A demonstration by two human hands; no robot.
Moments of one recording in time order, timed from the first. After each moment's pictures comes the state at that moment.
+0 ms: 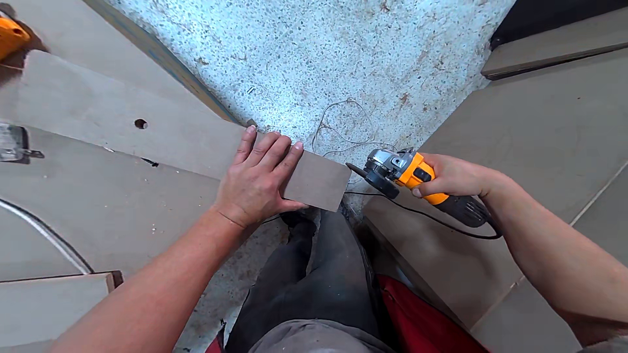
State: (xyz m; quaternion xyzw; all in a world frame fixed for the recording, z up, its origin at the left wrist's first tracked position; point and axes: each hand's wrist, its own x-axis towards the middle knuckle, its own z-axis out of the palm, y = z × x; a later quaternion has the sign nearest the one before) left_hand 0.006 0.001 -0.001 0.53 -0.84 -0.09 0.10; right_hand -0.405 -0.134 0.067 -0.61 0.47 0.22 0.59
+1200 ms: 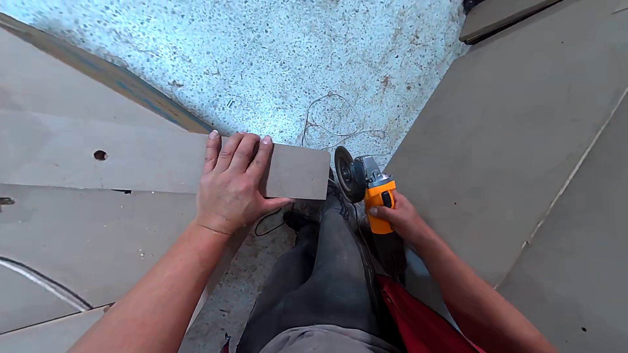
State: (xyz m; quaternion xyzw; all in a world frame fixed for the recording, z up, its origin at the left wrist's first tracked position) left_hand 0.006 0.000 -0.001 0.54 -0.83 -0.07 0.08; right_hand -0.366 0.057 0.026 -0.31 0.61 -0.19 0.70
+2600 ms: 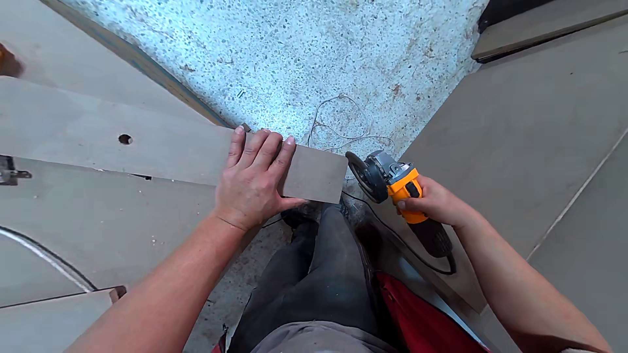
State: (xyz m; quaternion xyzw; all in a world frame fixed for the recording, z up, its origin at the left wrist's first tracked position) left_hand 0.005 0.000 0.001 0.55 -0.83 -0.09 0.08; right_hand -0.397 -0.033 0.053 -0.47 0.57 0.00 0.68
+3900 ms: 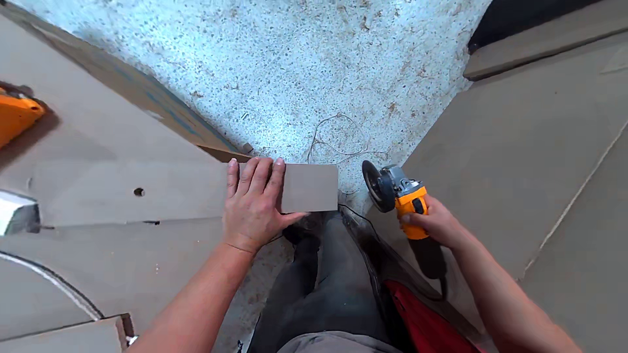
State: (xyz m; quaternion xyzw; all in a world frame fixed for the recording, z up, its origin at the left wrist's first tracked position) left_hand -0.012 -0.006 0.008 0.62 -0.78 -0.09 0.08; right_hand -0.423 -0.028 0.060 -0.41 0.63 -0.10 0.65
